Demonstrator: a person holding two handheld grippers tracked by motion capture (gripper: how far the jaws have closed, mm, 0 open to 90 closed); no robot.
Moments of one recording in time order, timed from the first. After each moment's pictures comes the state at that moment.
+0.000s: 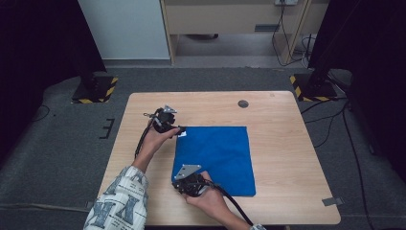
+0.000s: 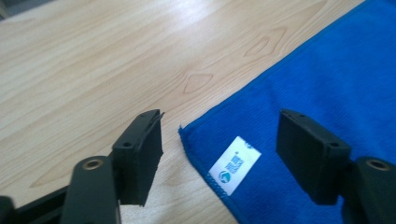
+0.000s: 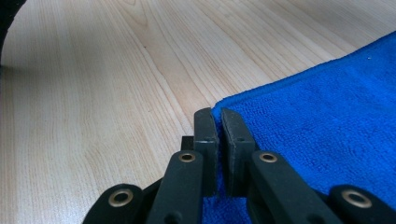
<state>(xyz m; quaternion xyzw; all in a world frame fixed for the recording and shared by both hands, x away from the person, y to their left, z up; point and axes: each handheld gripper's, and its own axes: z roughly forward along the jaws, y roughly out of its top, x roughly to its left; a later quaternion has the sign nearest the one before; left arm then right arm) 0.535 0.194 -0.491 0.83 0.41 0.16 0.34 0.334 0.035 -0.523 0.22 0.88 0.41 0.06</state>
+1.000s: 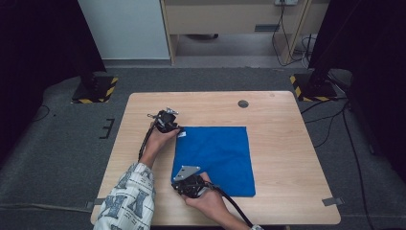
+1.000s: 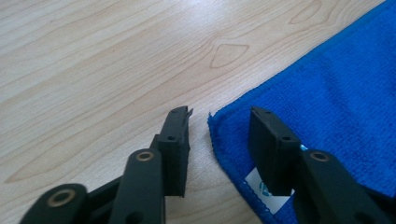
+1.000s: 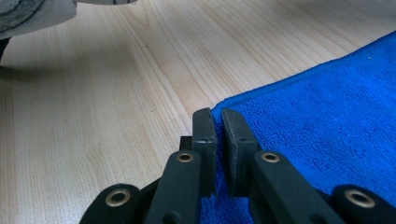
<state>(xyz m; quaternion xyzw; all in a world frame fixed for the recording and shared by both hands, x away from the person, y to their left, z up) 0.552 0.194 -0.521 0.83 0.43 0.15 0.31 0.330 0.037 -0.524 0.22 0.88 0.41 0.07</state>
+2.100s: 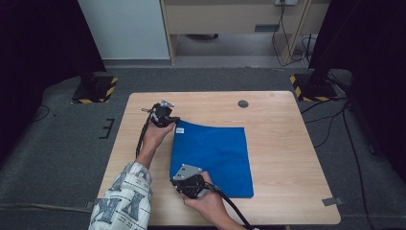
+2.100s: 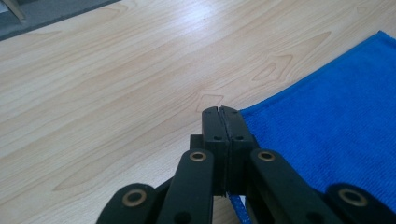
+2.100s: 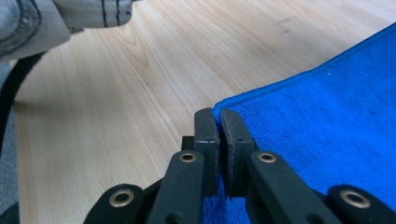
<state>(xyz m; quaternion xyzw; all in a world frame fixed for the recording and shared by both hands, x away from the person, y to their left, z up) 0.539 0.199 -0.471 0.81 0.43 0.16 0.36 0.319 0.036 -0.498 0.23 0.86 0.44 0.11</state>
